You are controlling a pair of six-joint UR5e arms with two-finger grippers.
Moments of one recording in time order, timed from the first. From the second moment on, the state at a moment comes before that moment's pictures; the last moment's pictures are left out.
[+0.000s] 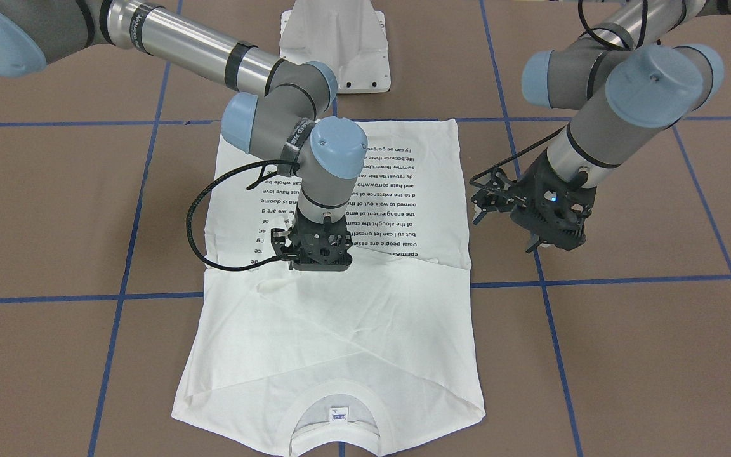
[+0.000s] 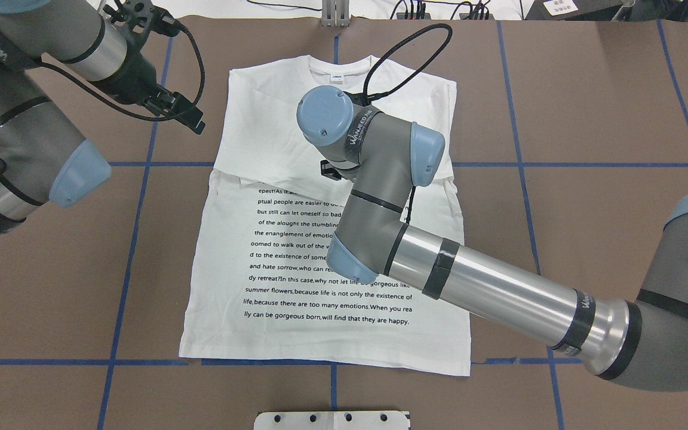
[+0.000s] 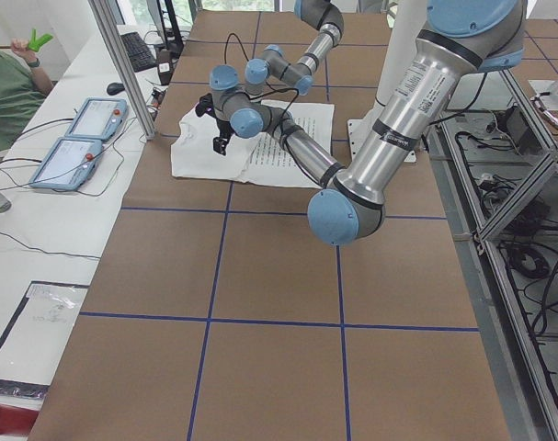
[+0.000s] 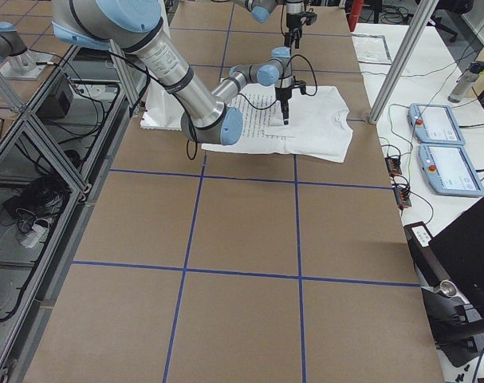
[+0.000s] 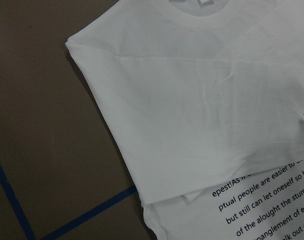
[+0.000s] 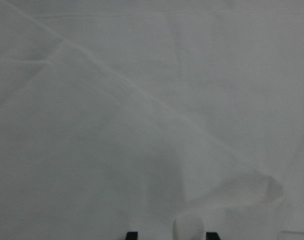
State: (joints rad) left arm -0.94 -2.12 -1.67 -1.77 -2.24 -0.49; right arm 0.56 -0.60 1.19 -1.61 1.68 1.07
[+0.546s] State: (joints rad) left arm -0.94 -2.12 -1.67 -1.77 -2.24 -0.49; right arm 0.56 -0.60 1.16 -1.62 1.66 1.04
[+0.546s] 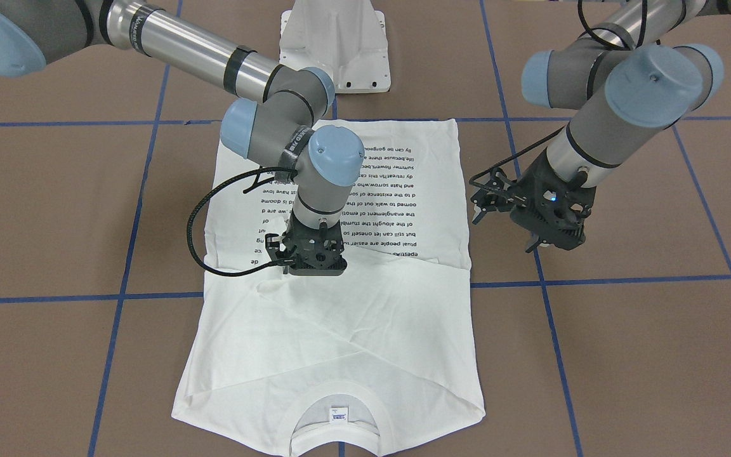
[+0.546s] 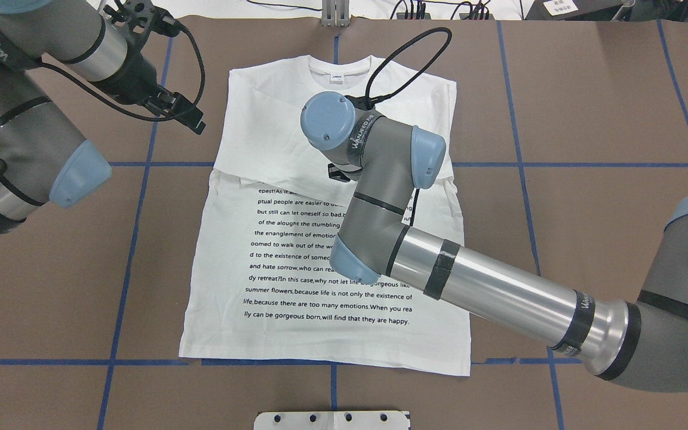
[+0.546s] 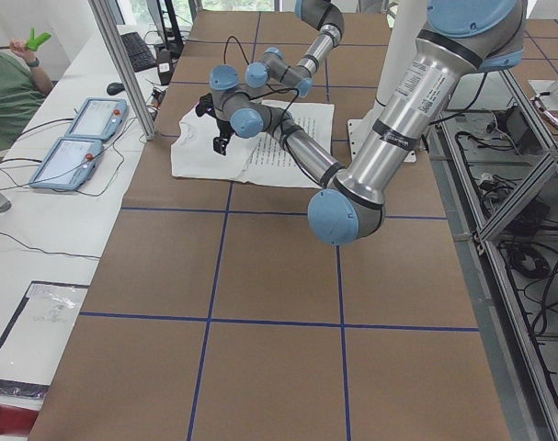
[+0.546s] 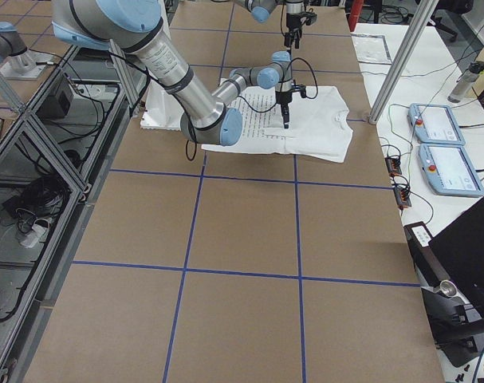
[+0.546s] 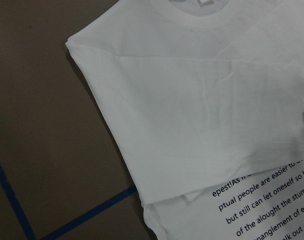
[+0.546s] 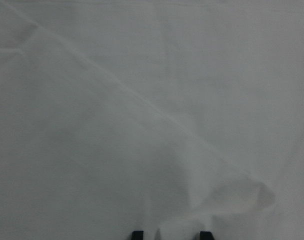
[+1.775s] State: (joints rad) left arm -0.94 -2.12 -1.68 -1.77 -2.24 -0.50; right arm 0.60 -0.82 1.49 -1.81 1.66 0.91
